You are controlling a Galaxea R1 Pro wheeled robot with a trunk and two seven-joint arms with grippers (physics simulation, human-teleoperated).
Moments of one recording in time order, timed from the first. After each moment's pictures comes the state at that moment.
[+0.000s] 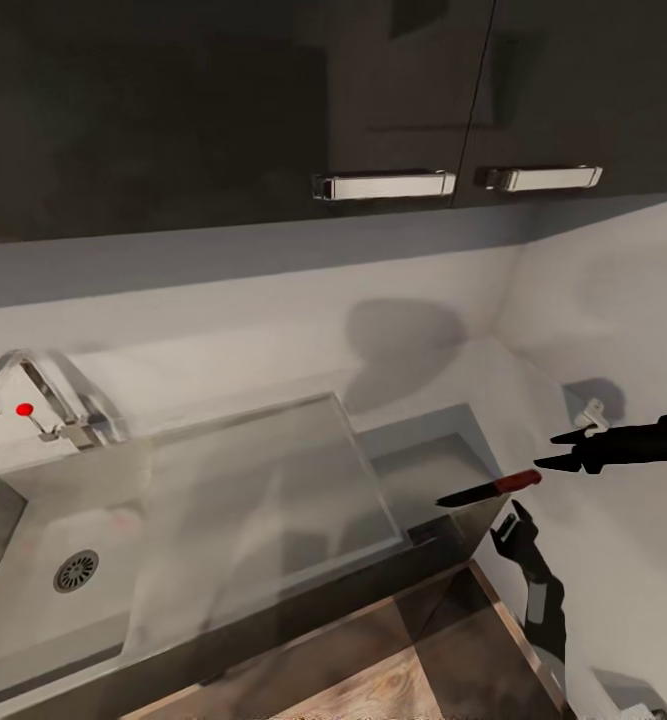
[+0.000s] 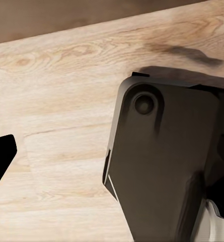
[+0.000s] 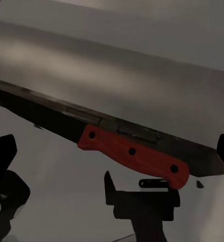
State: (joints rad) left arm 0.30 0.11 -0.22 -0.85 0.38 -0.02 0.25; right arm -1.11 -0.60 0.00 -0.50 0.35 0.25 1.35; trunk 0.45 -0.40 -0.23
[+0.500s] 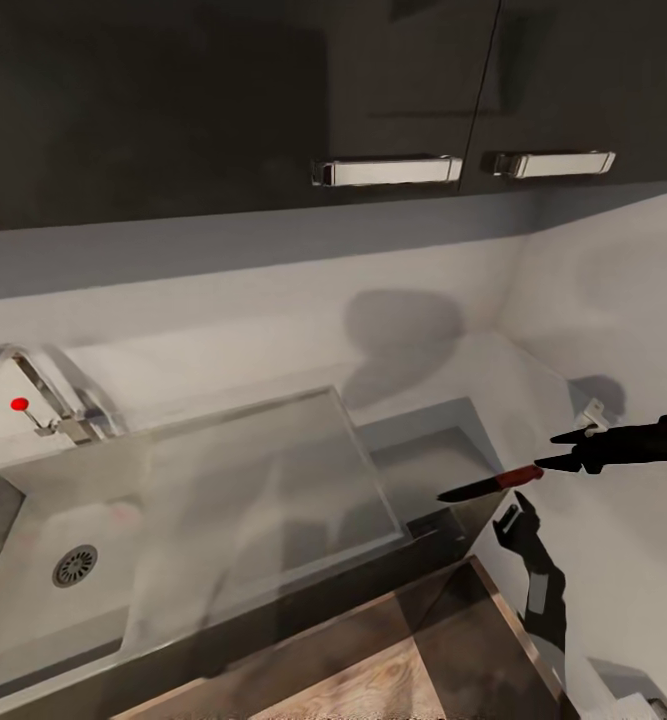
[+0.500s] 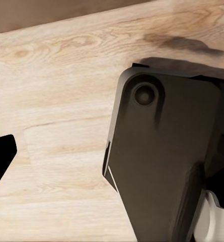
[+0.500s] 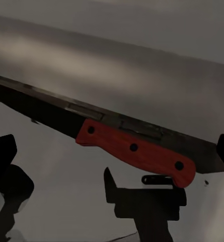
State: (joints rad) left arm 0.30 0.10 -0.22 -0.85 0.38 -0.02 0.25; right arm -1.11 -0.60 0.00 -0.50 0.35 0.24 1.35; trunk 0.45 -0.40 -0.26
